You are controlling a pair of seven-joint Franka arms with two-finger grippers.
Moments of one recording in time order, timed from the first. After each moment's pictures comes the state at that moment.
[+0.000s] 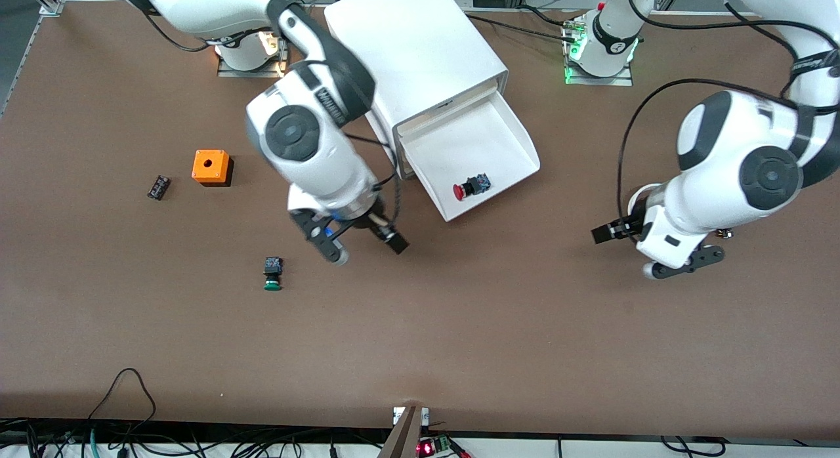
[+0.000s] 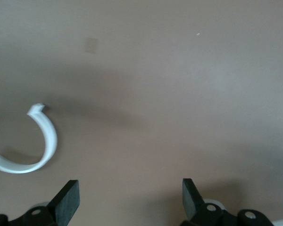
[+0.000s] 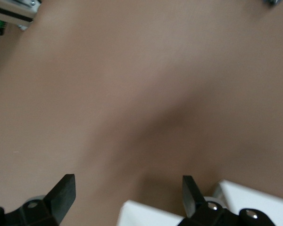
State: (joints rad) left arm 0.17 0.41 -0.45 -1.57 0.08 1.87 -0.62; right arm 0.35 0.74 0.33 -1.02 -0.08 1.84 1.33
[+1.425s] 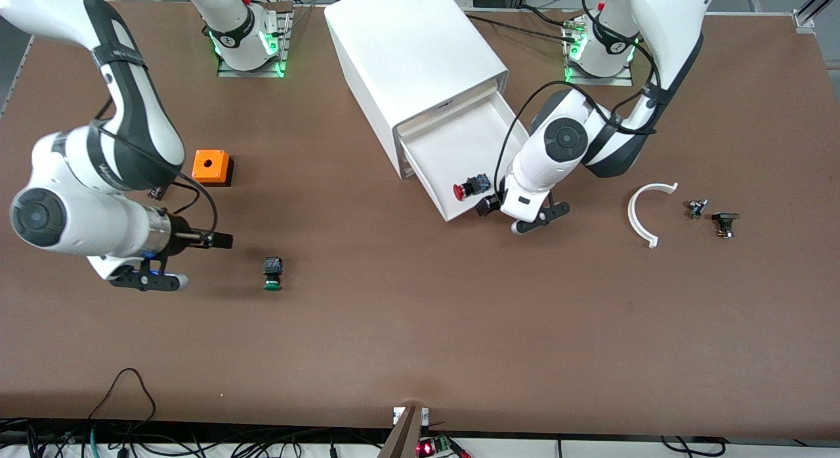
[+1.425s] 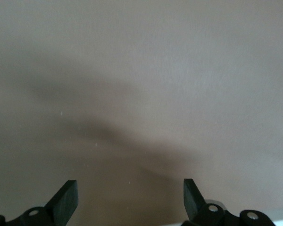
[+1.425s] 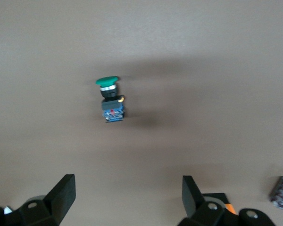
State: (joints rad) left arm -0.03 0.44 -0.54 -1.97 0.08 2.36 -1.06; right arm -0.15 0.47 0.31 -1.47 -0.08 1.78 0.22
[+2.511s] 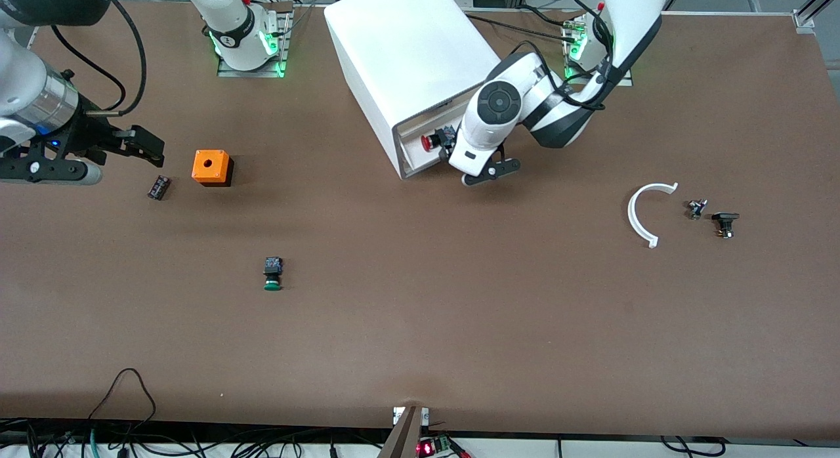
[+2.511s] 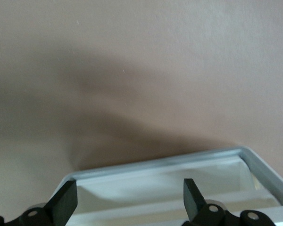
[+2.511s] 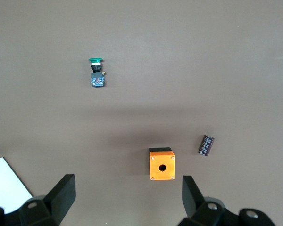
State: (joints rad) left arm -0.04 0.44 -0.76 -1.99 0.08 2.17 -1.17; right arm -0.15 0.08 0.30 -1.55 -0.08 1.58 0.17
